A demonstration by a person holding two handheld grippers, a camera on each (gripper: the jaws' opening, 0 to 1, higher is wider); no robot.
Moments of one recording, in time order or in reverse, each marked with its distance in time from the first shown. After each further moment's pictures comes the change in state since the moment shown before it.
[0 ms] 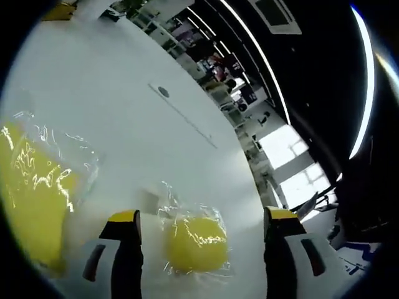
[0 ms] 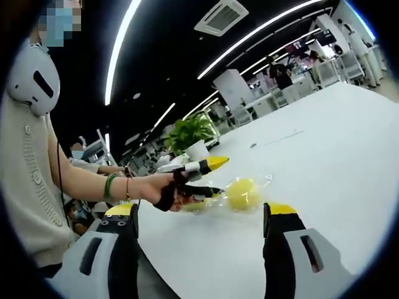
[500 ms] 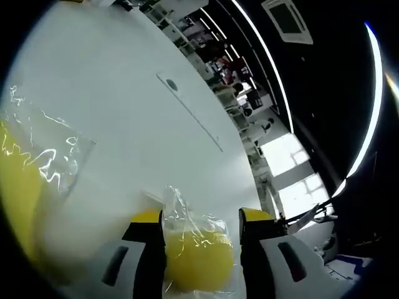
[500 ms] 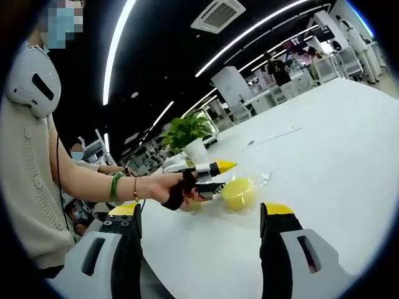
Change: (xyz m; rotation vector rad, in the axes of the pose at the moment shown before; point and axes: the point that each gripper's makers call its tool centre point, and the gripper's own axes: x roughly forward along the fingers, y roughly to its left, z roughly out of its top) left arm 0.019 0.009 -0.001 -0.068 0.015 0.016; right arm 0.006 -0.011 -0.001 0.024 0.017 0.001
